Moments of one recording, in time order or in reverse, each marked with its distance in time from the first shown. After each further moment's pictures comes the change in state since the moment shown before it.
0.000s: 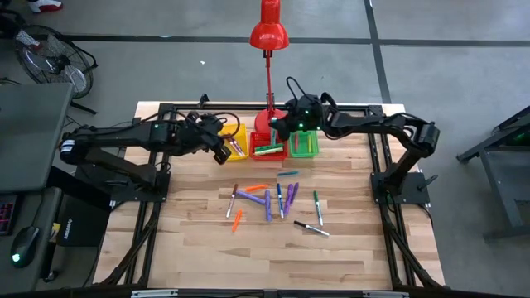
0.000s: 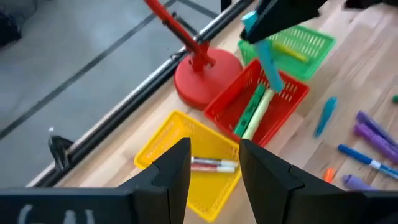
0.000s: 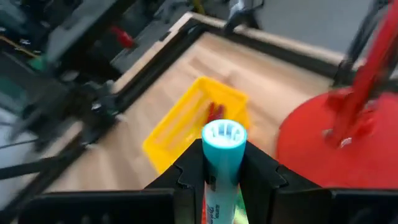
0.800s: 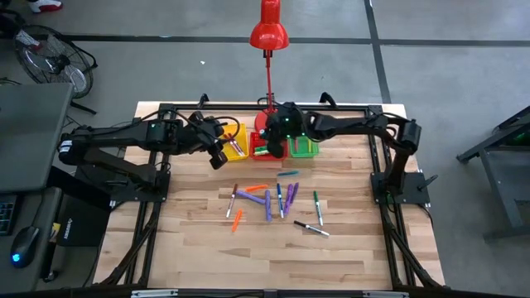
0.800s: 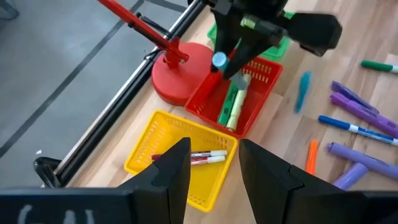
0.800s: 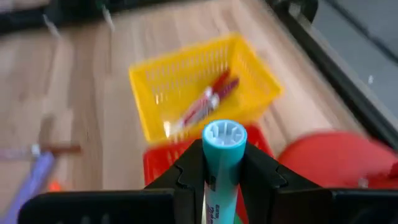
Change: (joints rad) left arm 0.002 -0.022 -0.001 -0.001 0.110 0.151; right arm 0.099 0.160 0.201 -0.226 0.032 -0.551
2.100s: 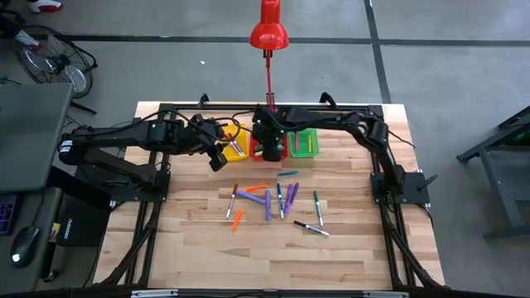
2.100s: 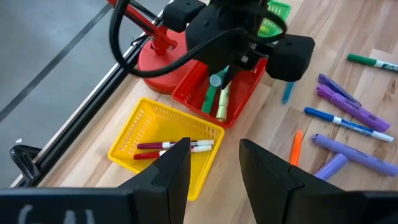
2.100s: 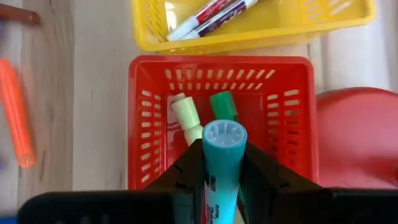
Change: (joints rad) left arm 0.000 0.002 0.000 -0.027 0.056 -0.054; right arm 0.034 0.321 0.540 -0.742 0.060 -0.287
